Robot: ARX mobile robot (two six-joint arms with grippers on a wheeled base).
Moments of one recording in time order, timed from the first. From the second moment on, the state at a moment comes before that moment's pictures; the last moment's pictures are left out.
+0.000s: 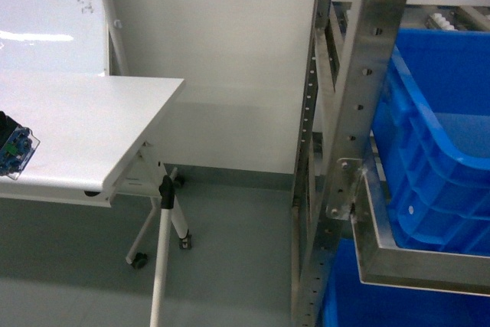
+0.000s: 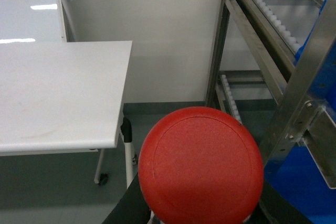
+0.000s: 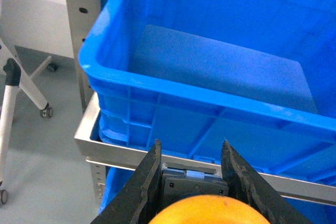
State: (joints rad) left arm -0.21 0.98 0.21 0.60 -0.09 -0.04; right arm 0.07 0.88 0.13 0.49 0.11 -0.14
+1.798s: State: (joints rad) left arm -0.21 0.98 0.21 0.60 -0.09 -0.04; right arm 0.07 0.88 0.13 0.49 0.11 -0.14
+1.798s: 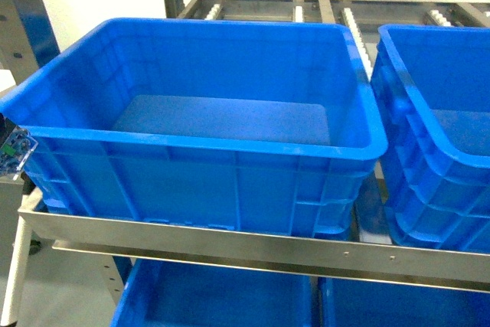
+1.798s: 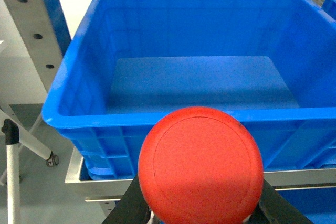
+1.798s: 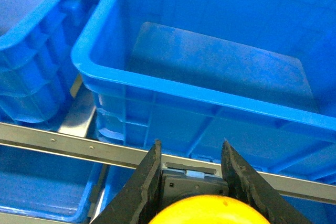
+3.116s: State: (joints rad) left arm -0.21 0.98 0.21 0.60 -0.08 -0.04; right arm 0.07 0.88 0.13 0.49 0.11 -0.14
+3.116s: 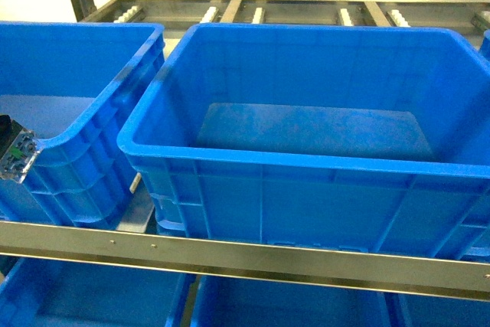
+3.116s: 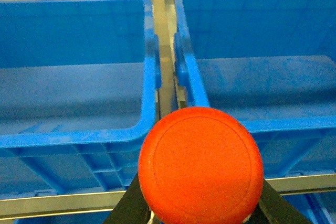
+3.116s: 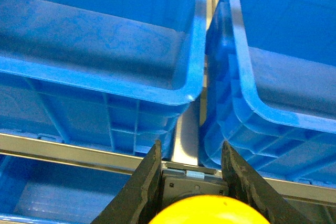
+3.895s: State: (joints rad) left arm -0.21 0.99 0.20 0.60 -0.09 -0.04; right arm 0.01 0.82 0.15 0.47 0.10 -0.18
